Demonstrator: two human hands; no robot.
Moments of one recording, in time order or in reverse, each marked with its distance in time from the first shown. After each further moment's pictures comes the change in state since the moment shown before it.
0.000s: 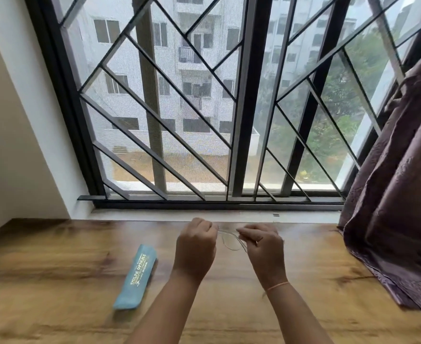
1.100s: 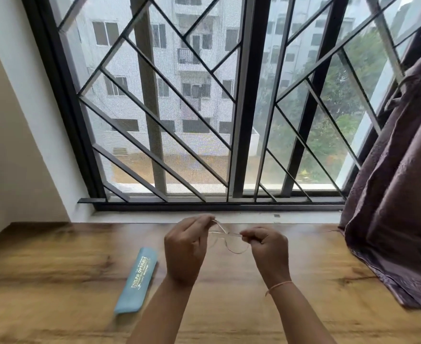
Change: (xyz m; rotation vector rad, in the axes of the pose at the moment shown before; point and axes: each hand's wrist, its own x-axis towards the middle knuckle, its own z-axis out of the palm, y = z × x) left_hand 0.004 0.000 -0.035 -0.427 0.451 -0.104; right_hand 0.003 0.003 -0.001 0.191 -0.013 0.189
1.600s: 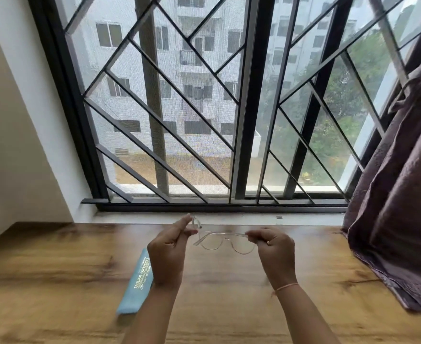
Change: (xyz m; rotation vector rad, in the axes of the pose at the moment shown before) left_hand -0.018 -0.028 -0.014 -0.259 0.051 -0.480; right_hand 0.002 0.005 -0.002 0.011 0.028 0.033
